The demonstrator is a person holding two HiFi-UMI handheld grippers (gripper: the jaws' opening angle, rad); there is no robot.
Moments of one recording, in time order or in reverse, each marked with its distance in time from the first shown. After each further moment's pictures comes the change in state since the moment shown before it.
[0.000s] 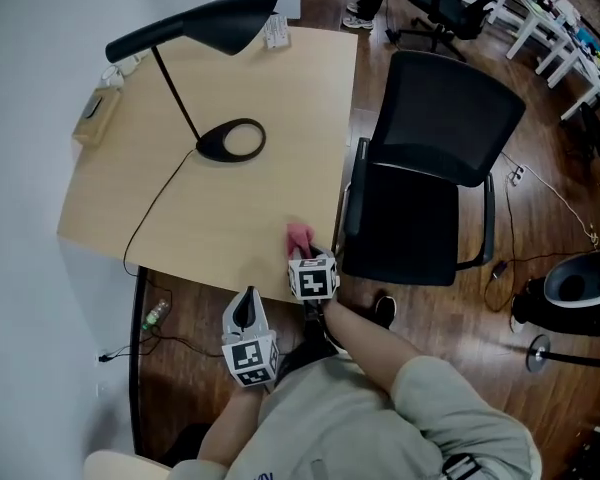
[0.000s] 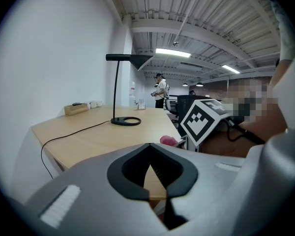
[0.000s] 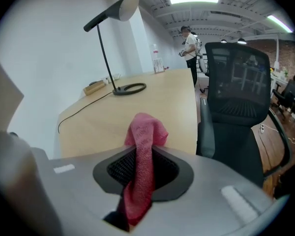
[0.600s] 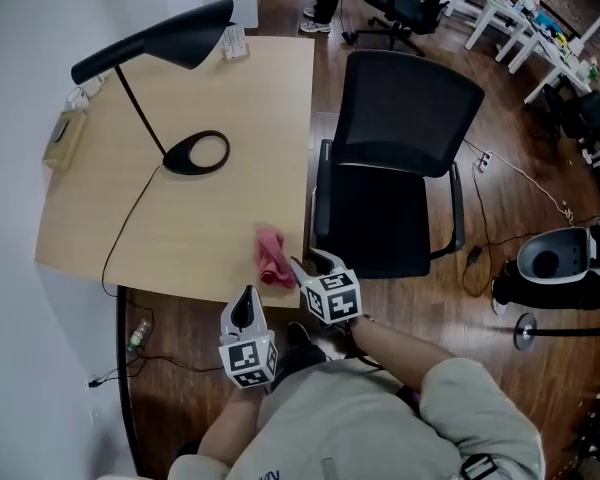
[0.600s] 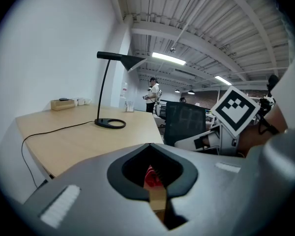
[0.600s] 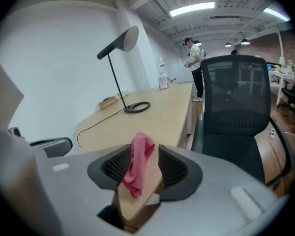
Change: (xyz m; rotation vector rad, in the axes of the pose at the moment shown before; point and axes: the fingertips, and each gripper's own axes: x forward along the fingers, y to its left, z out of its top) left arm 0.010 -0.052 0.022 -0.057 -0.033 -0.140; right arm -0.097 -0.030 0.022 -0.028 -0.150 0.133
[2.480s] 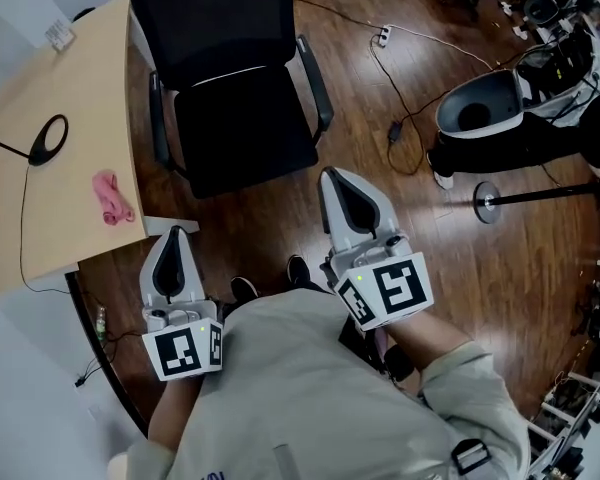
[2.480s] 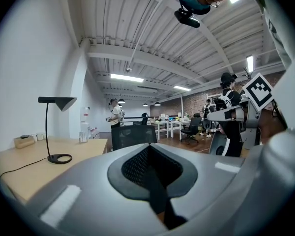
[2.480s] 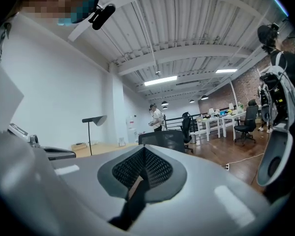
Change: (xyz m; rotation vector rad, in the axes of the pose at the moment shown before) left arm -0.115 -0.355 0.066 0.277 -0.205 -0.296; right arm -0.488 -0.192 0.001 -0.026 -0.648 -0.343
